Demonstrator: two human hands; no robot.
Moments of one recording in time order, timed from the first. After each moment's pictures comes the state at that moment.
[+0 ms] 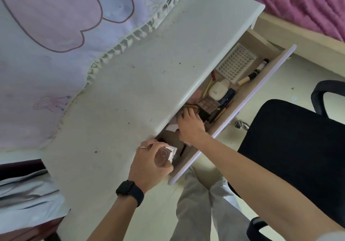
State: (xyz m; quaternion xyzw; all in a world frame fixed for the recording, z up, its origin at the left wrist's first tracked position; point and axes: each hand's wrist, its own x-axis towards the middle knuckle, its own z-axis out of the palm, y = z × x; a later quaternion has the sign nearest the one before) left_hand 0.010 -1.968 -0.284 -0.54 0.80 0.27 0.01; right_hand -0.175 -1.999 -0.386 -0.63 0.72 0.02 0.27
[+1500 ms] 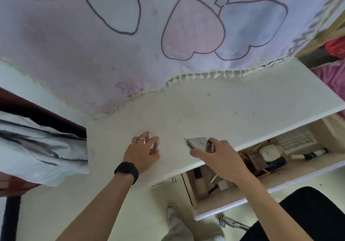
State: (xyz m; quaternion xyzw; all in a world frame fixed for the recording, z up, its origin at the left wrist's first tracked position) left_hand 0.152 -2.056 -0.292 -0.67 0.72 0.17 0.05; right_hand -0.127 -2.029 -0.230 -0.55 0.68 -0.08 0.48
